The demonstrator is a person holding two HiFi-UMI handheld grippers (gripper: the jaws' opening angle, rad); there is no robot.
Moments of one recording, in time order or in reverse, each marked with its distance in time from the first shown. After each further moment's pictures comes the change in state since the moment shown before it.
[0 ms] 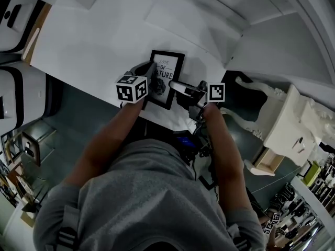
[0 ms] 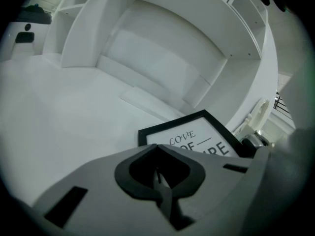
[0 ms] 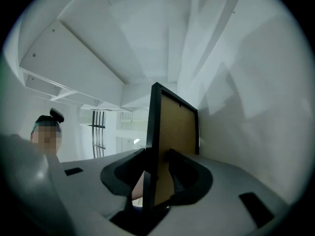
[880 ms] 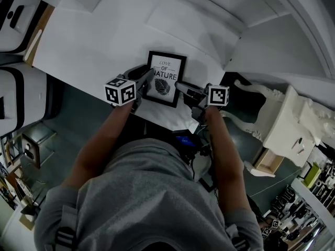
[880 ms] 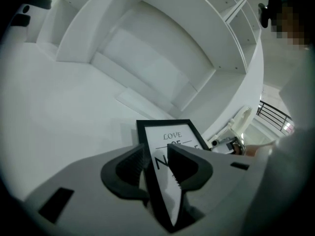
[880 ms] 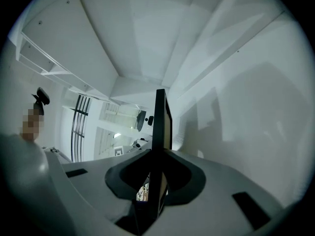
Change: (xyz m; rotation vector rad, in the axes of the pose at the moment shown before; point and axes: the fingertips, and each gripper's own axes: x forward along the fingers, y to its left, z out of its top) left arm -0.026 0.000 0.001 -0.016 -0.001 -0.184; right arm -0.026 -0.021 0.006 -0.141 -0.007 -0.226
